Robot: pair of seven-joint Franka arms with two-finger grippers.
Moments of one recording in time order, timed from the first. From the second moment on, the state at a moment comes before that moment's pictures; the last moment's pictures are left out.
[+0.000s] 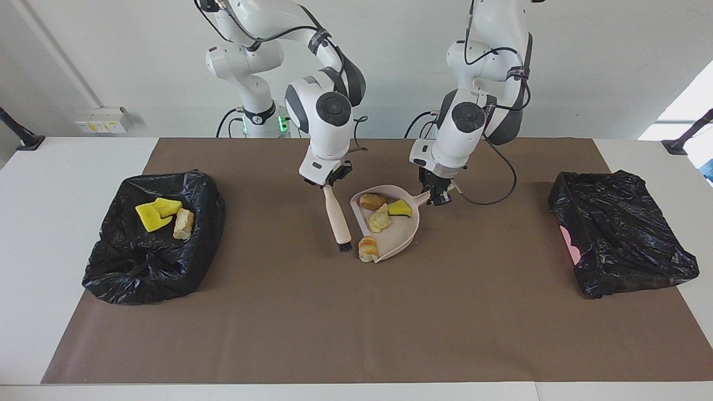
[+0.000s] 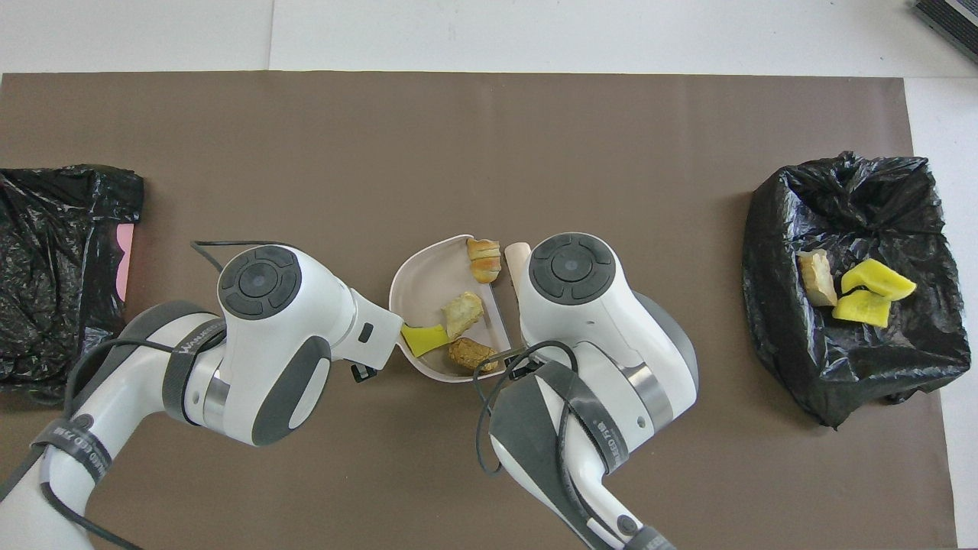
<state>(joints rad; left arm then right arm) -0.43 0.08 -0.06 -2.14 -0.11 2.14 0.79 0.32 0.23 0.21 -1.84 -0.06 1.82 0.24</state>
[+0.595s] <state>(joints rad) -0.43 0.07 -0.06 -2.15 -0.12 2.14 0.74 0.40 0.42 0.22 -1.69 -0.08 1.82 0.14</state>
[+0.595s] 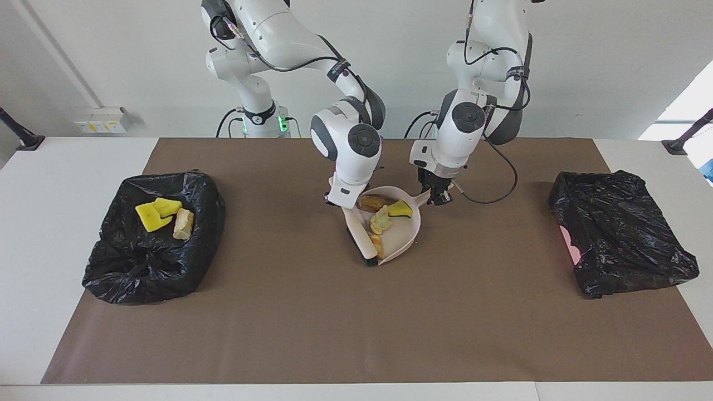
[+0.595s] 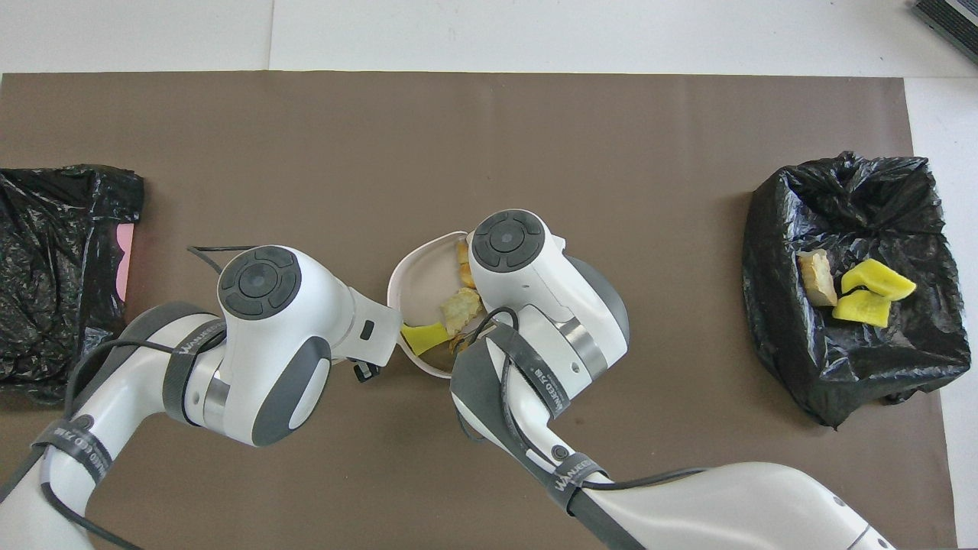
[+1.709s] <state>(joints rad) -0.26 -0.03 -0.04 -2.12 -0.12 2.13 0.70 0.20 0.29 0.25 -1.70 0.04 1.59 0.05</state>
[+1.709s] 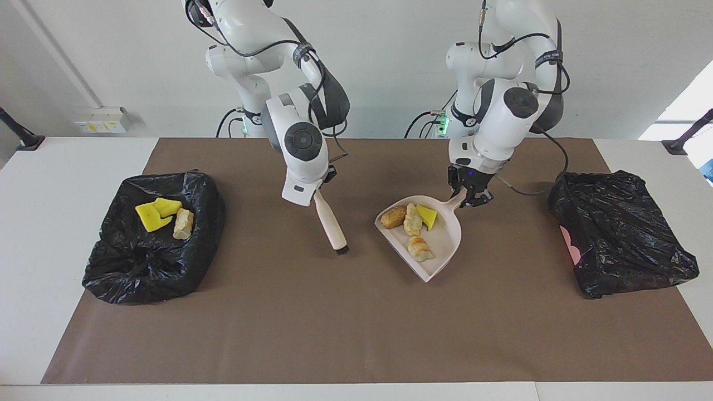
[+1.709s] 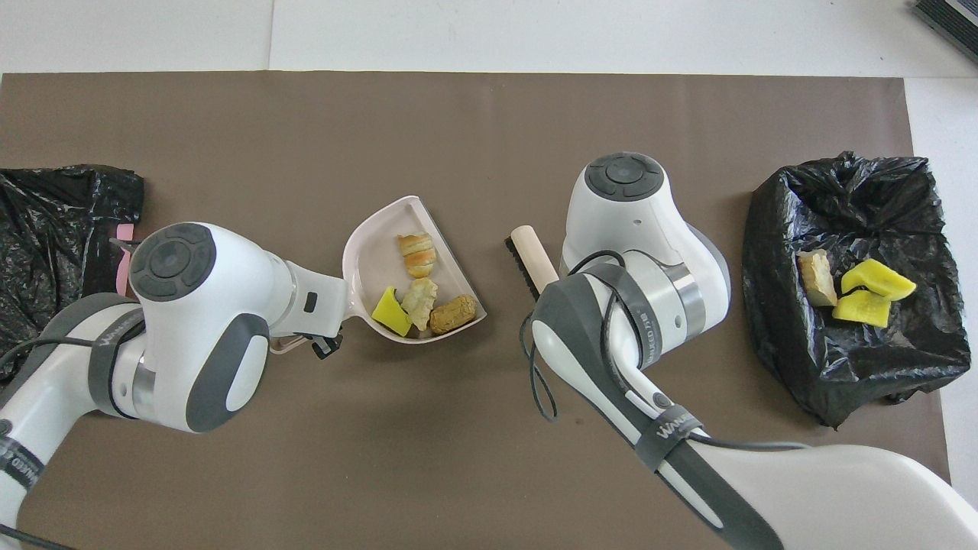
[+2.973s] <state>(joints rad) 0.49 -0.06 -0.03 -1.91 -0.20 1.79 0.80 0.69 0.22 0.27 -1.97 0.10 1.97 0.85</state>
